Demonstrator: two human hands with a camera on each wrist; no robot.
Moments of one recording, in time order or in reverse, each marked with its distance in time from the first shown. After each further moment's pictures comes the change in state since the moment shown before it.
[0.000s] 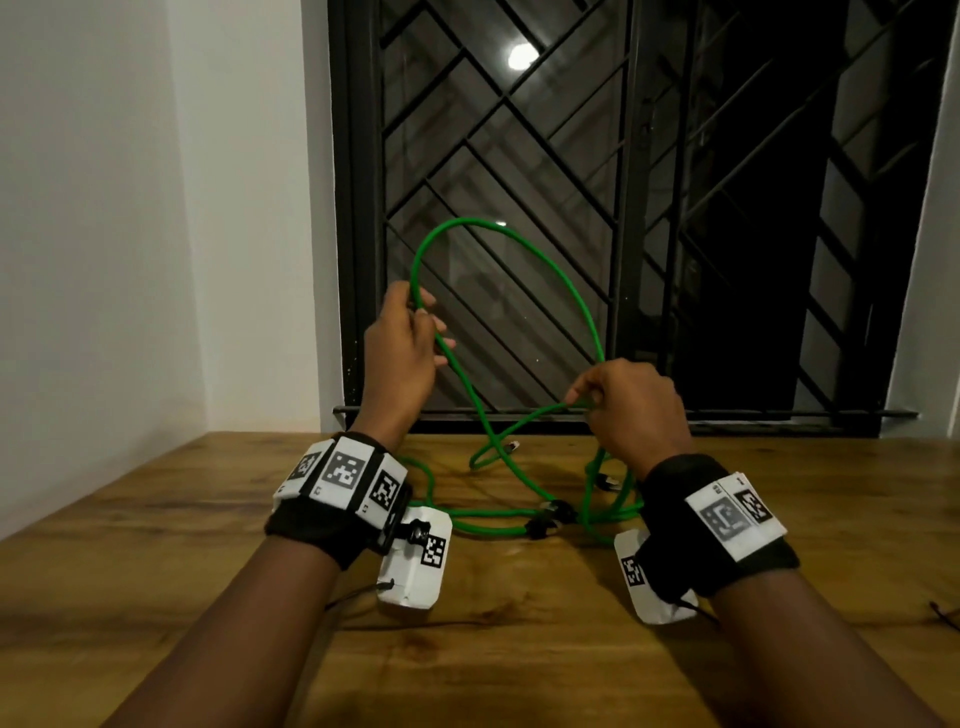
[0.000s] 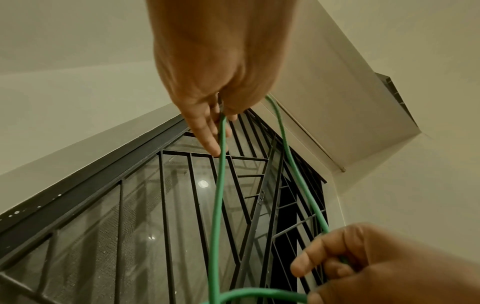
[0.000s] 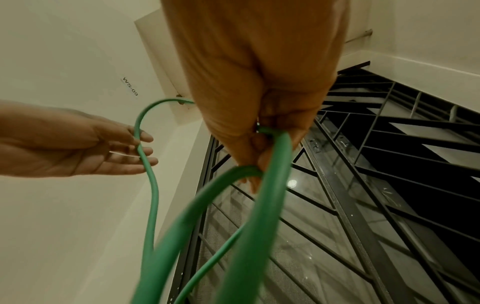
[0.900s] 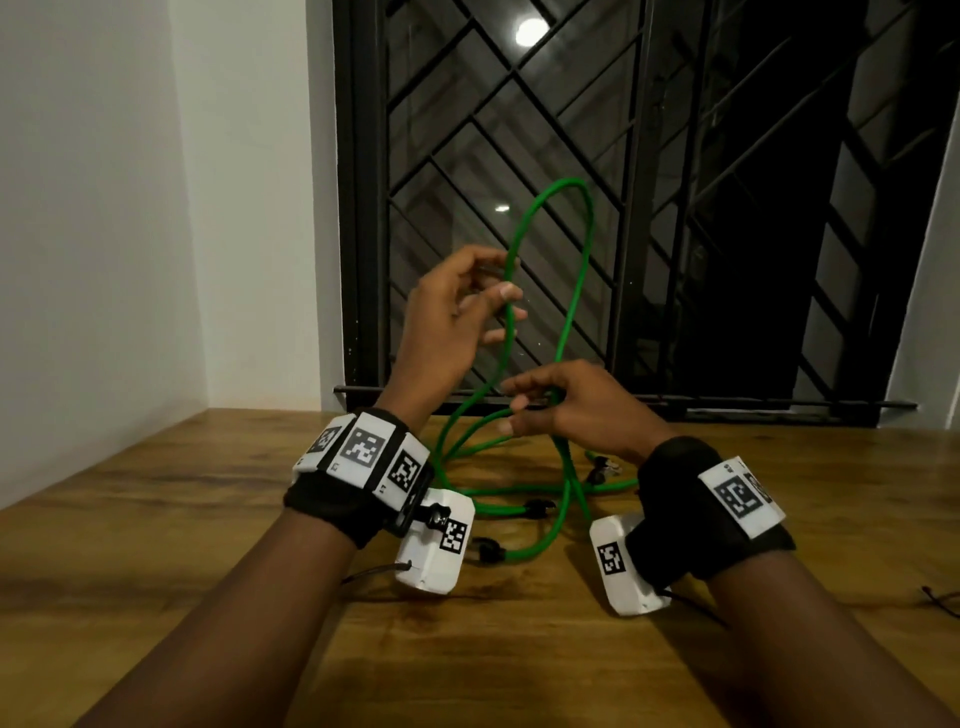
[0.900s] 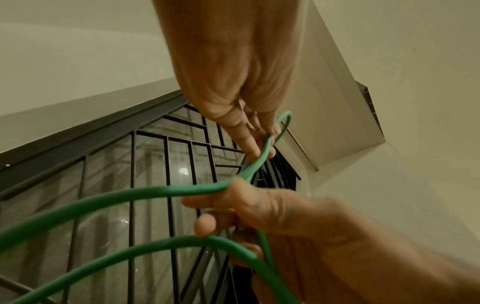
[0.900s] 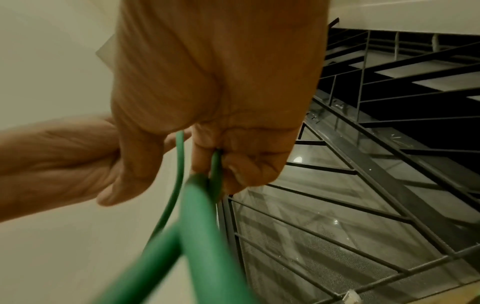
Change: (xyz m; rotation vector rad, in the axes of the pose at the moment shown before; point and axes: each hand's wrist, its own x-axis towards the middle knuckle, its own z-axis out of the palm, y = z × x) left_hand -0.013 0.035 0.018 -0.265 -0.214 0.076; right_hand -0.001 -0.019 0.010 0.507 -0.425 -0.159
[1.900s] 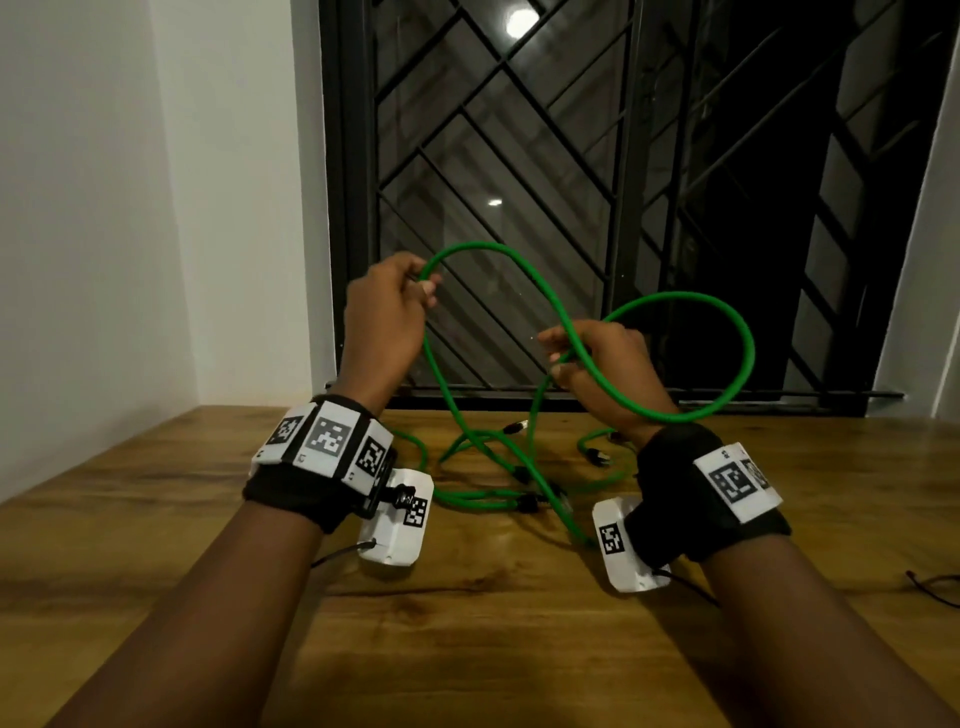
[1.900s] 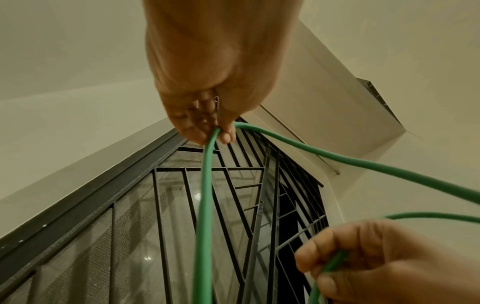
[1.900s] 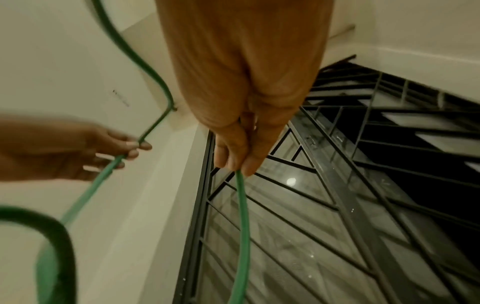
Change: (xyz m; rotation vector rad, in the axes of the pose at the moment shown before) left_hand 0.010 -0.016 -0.035 0.466 0.209 -0.066; right_hand 0.005 0.015 -0.015 -0.085 0.436 -0.118
